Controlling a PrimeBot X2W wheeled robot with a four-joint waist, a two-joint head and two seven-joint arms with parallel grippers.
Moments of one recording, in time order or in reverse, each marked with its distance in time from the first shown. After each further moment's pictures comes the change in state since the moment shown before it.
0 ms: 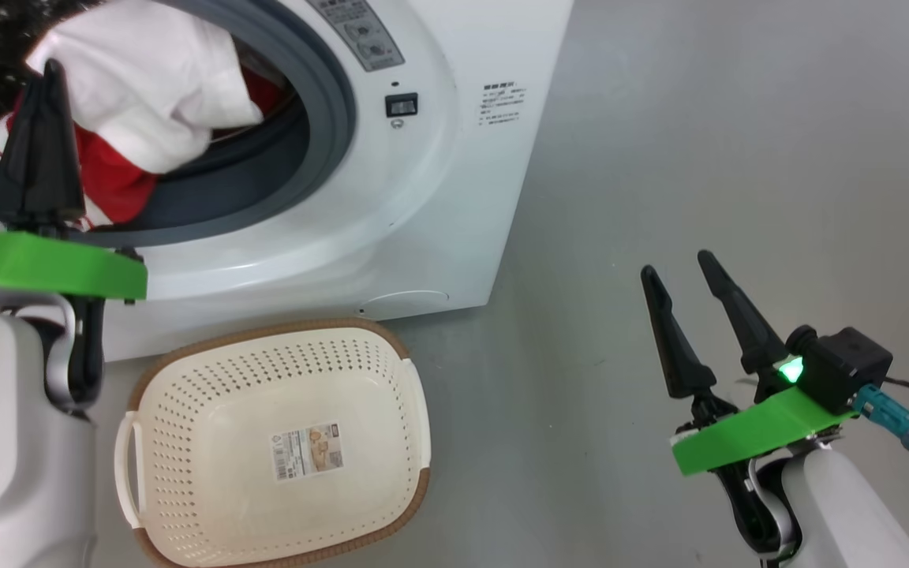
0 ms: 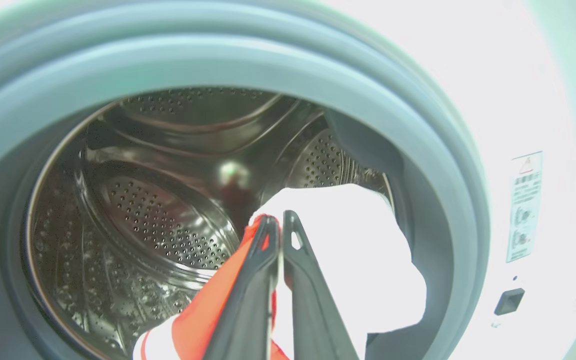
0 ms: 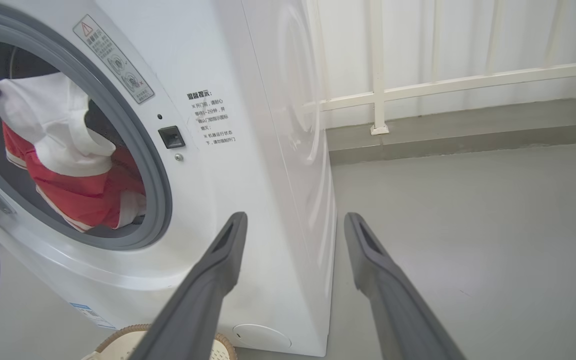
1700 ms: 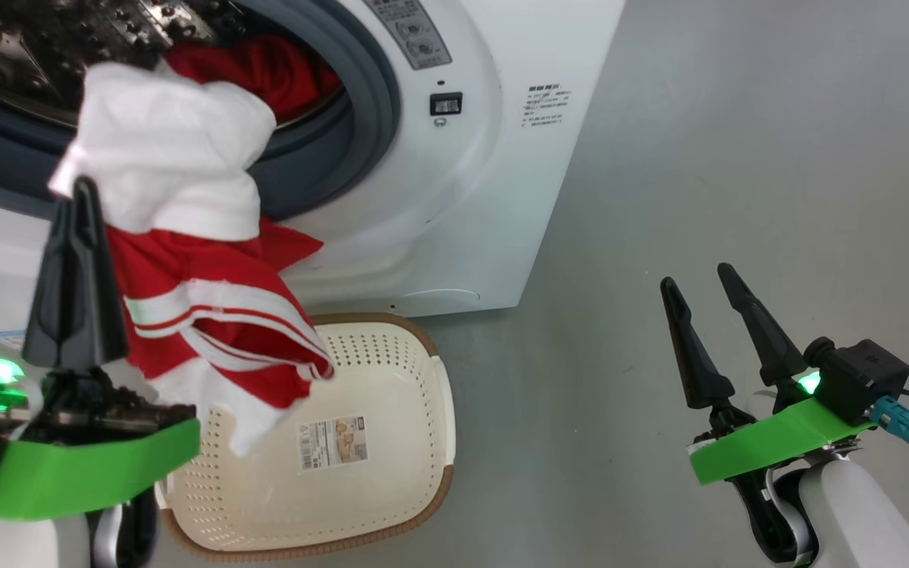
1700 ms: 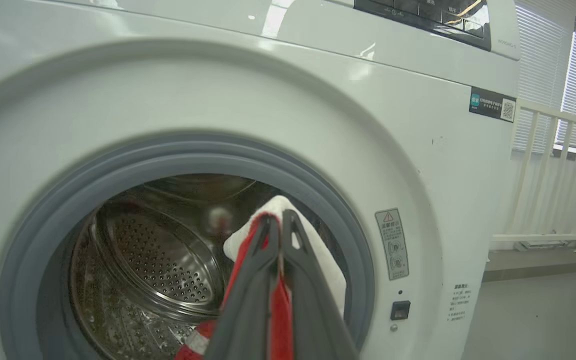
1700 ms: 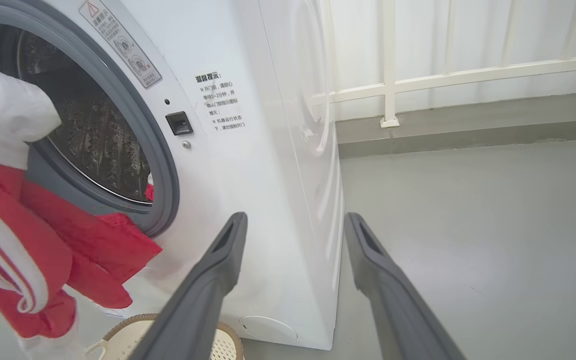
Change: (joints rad) left arm 0.421 -0.125 0.040 -0.615 0.003 0.001 -0.004; right arm 0.038 -0.023 -0.023 -0.008 0.000 0.000 0.000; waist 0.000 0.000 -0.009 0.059
